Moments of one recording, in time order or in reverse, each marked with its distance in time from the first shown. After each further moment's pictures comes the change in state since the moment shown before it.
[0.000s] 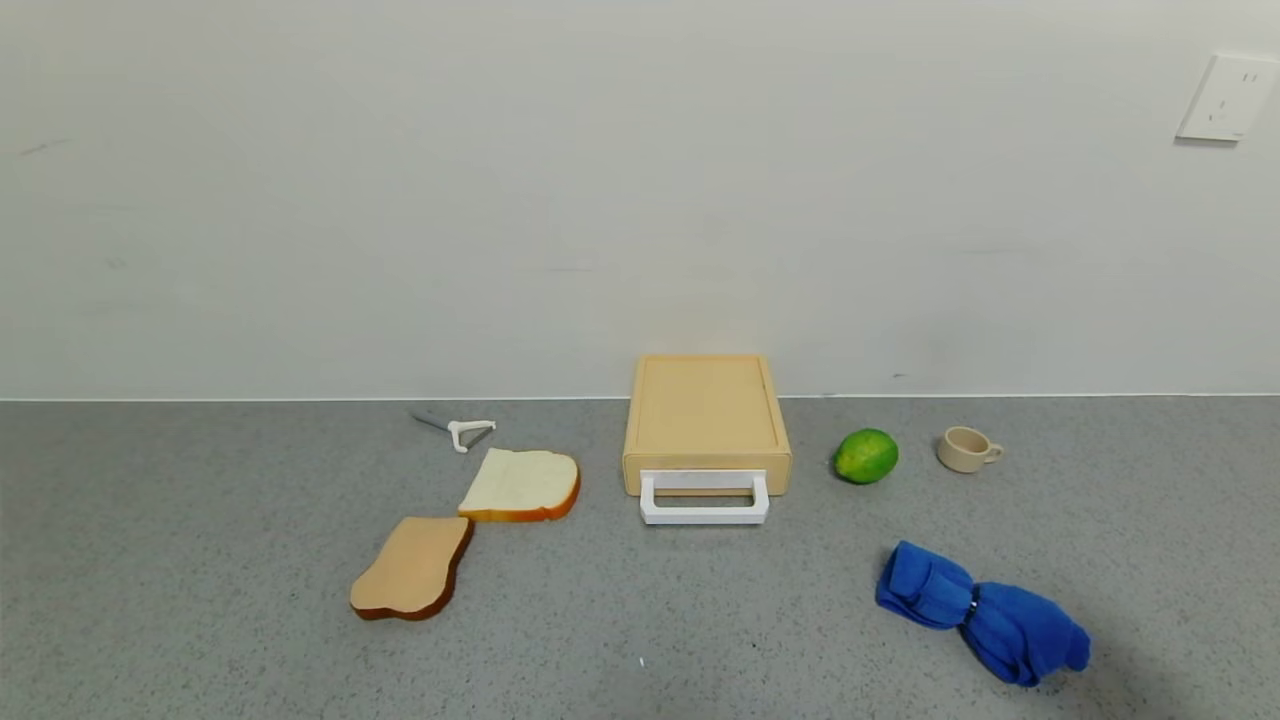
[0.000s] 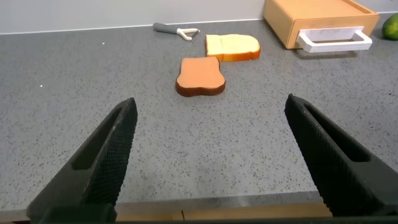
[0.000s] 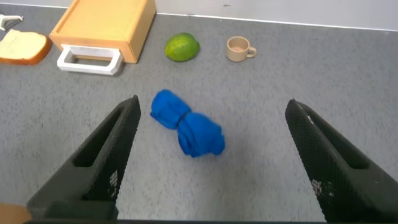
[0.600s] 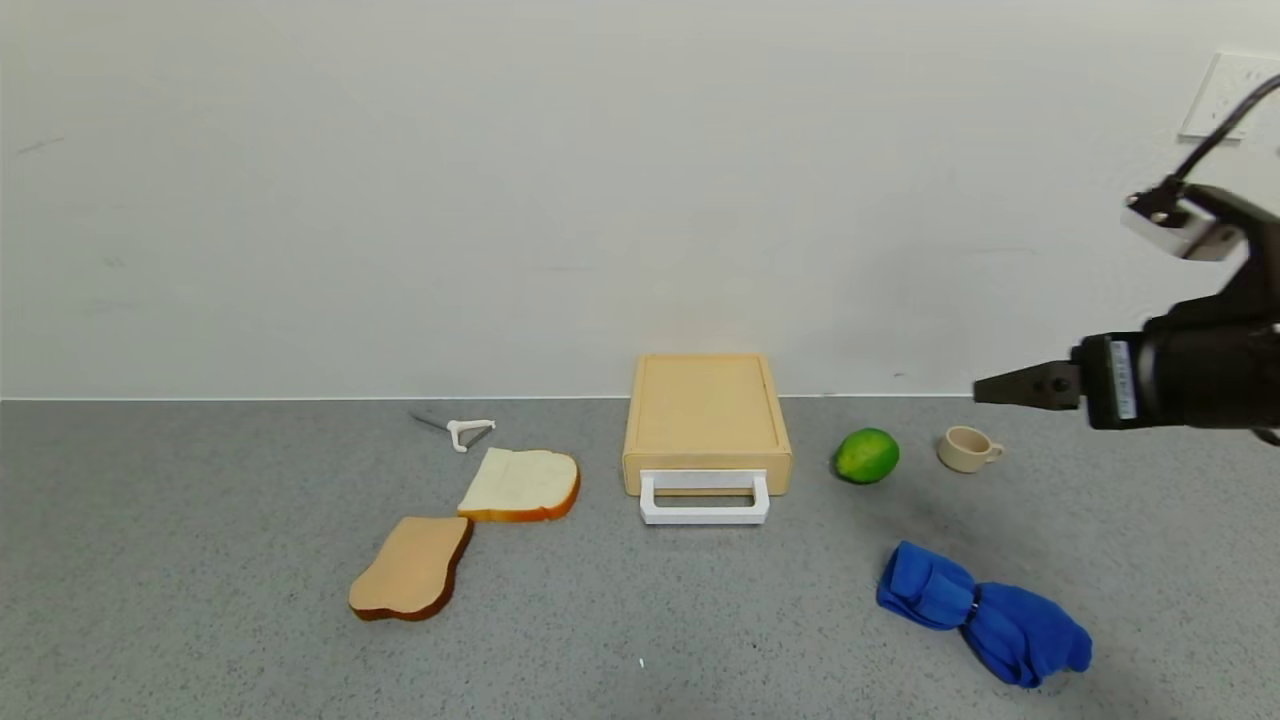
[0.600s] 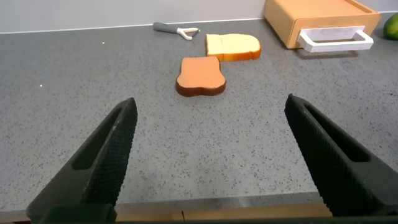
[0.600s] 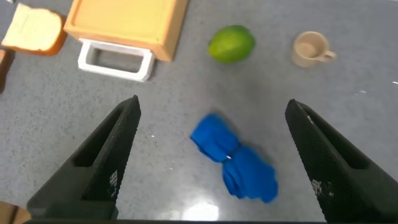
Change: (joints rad) left arm 0.000 0.000 0.000 0.000 0.000 0.000; right arm 0.283 0.673 -0.561 0.179 -0.113 0.138
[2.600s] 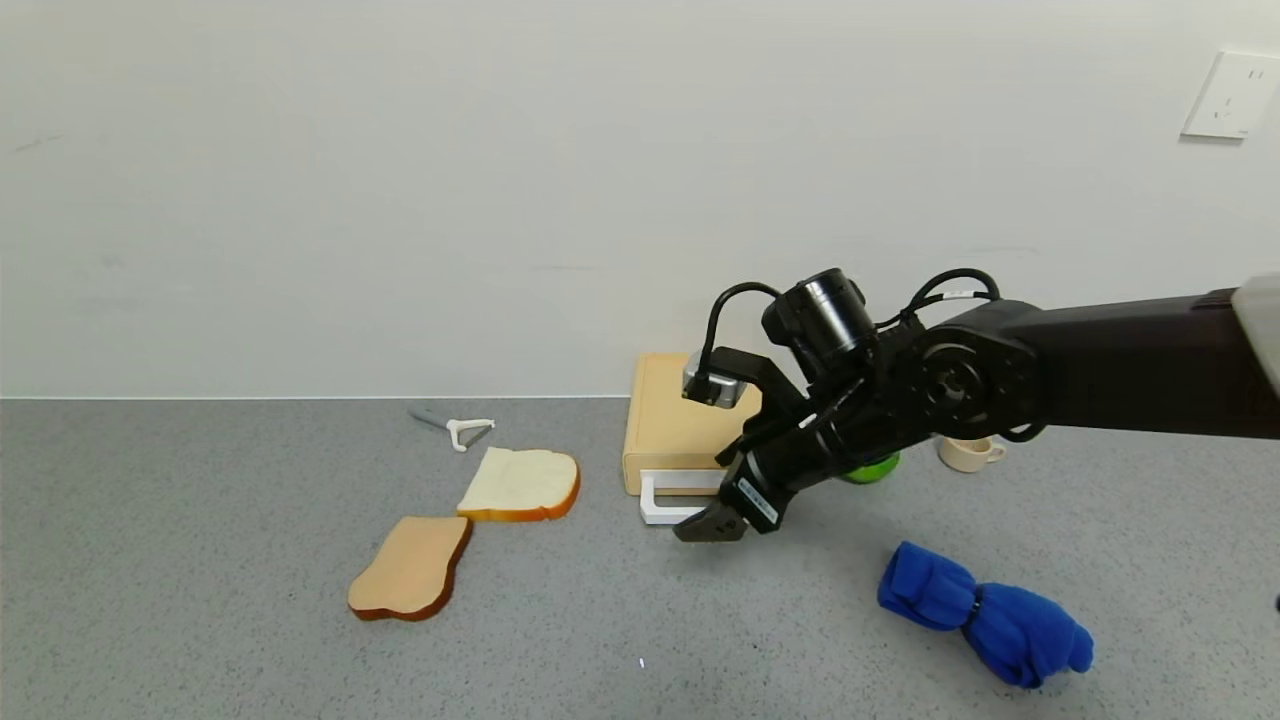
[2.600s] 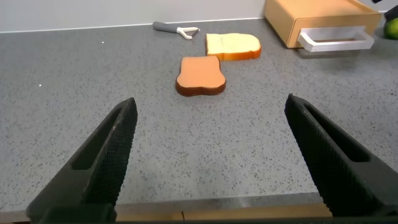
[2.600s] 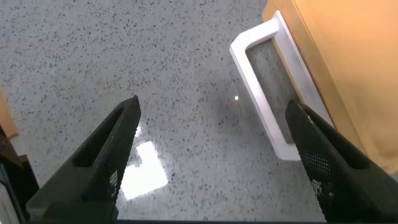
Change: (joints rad) left arm 0.000 0.000 0.000 0.000 0.000 0.000; right arm 0.297 0.637 -0.428 0.024 0.358 -0.542
